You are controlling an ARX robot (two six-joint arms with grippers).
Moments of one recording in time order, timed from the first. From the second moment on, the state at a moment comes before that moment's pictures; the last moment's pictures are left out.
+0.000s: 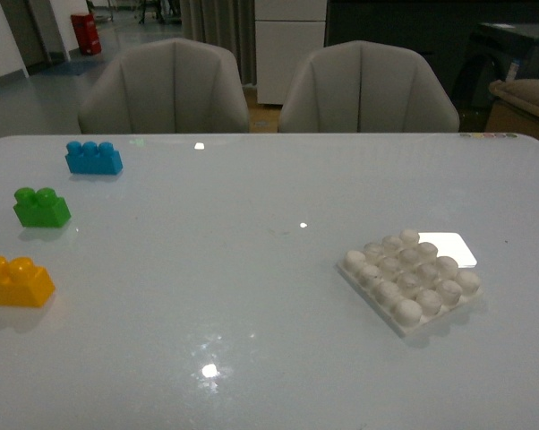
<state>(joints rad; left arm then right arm) 0.00 0.01 0.01 0.00 0.00 -0.01 0.00 0.00 0.01 0.00 0.00 0.00</state>
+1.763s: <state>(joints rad) 0.00 0.01 0.01 0.00 0.00 -0.01 -0.09 2.00 1.04 0.17 -0.18 -0.26</state>
